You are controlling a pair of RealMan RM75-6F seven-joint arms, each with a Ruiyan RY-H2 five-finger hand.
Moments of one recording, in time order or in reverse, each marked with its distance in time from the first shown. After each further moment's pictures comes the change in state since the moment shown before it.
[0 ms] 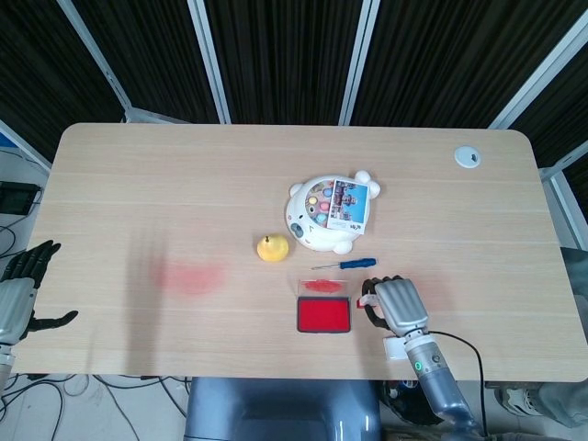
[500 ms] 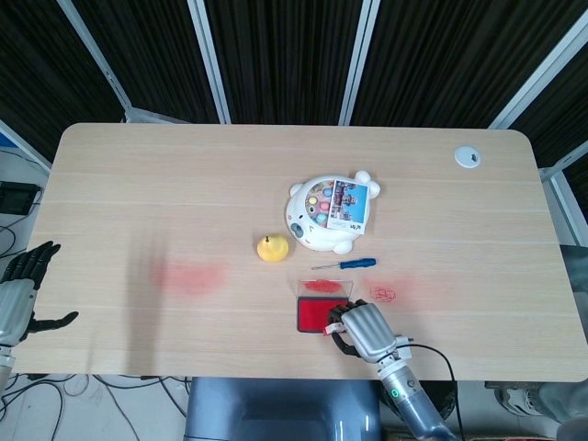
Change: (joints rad) left arm 0.005 -0.001 0.003 -0.005 0.003 0.007 -0.002; right arm -0.035 -0.184 -0.086 0.132 -0.206 0.021 0.085
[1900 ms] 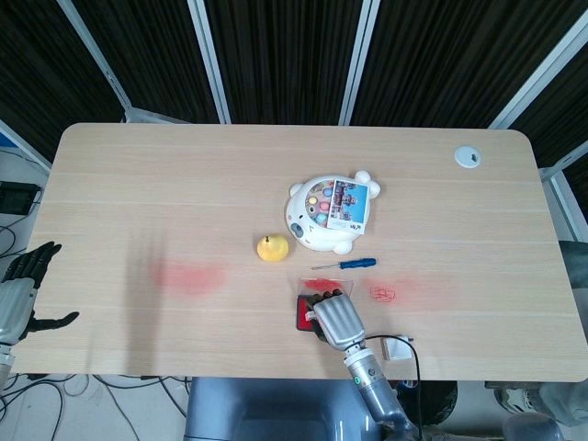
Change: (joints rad) left arm -0.011 0.016 0.000 -0.007 -0.012 -0.032 -0.035; right arm 0.031 -0.236 0.118 0.191 0.061 -0.040 -0.203
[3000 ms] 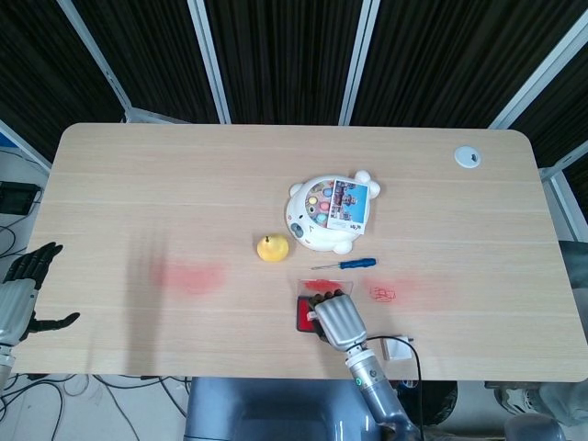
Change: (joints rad) left arm 0.001 0.001 0.004 -0.001 0.009 0.004 -0.005; right arm -0.007 0.012 -0.004 -0.015 -0.011 0.015 -0.006
